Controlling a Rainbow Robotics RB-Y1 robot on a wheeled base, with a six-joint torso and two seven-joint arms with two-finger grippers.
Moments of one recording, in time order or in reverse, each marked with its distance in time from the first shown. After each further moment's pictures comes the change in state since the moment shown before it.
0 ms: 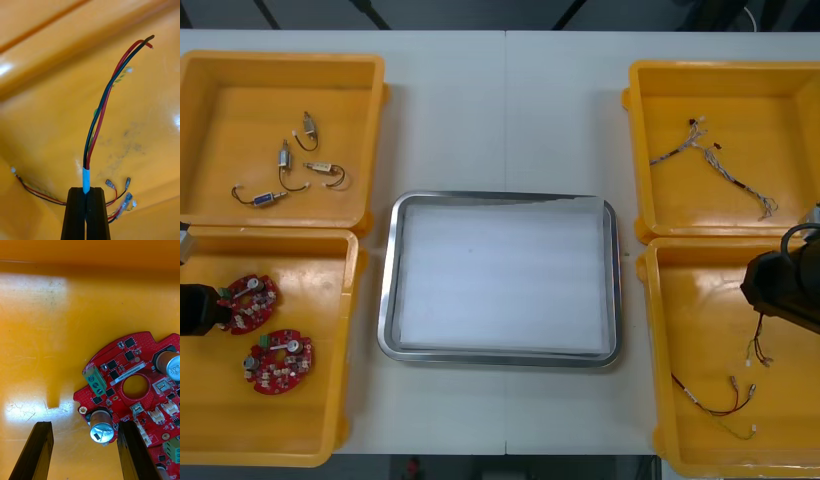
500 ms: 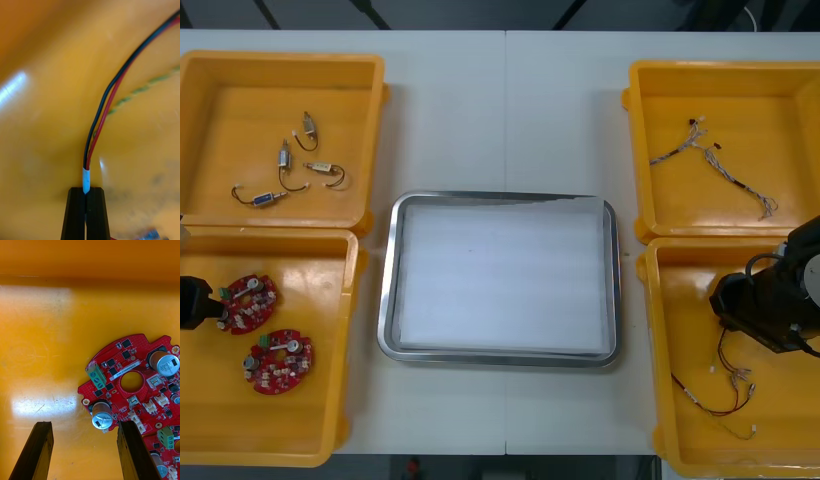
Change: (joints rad) right arm -0.002 0.000 0.179 0.310 0.008 -0.303 -0.063; left arm -0.002 0.000 0.061 -0.030 0.000 0.092 0.001
